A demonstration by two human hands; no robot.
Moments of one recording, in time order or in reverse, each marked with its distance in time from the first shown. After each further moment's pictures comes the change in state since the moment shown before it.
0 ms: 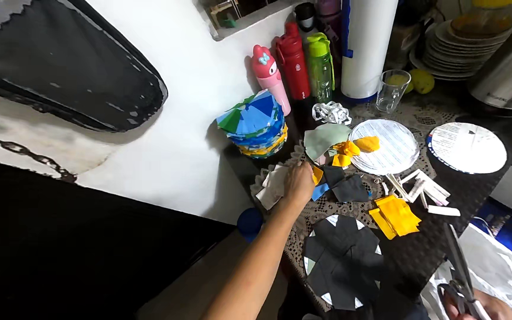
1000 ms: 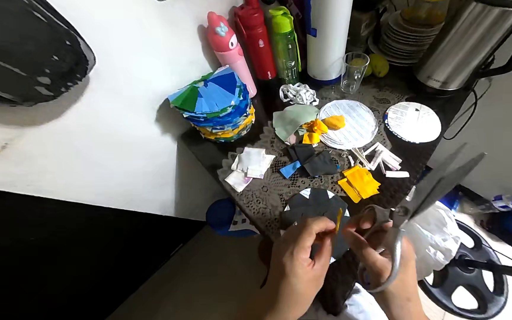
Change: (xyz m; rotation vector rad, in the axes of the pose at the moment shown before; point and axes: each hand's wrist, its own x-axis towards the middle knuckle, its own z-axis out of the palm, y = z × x) left_hand -0.200 0.027 0.028 -0.747 0.459 0.686; right_hand 0.029 -0.040 0.128 0.143 0.392 -0.375
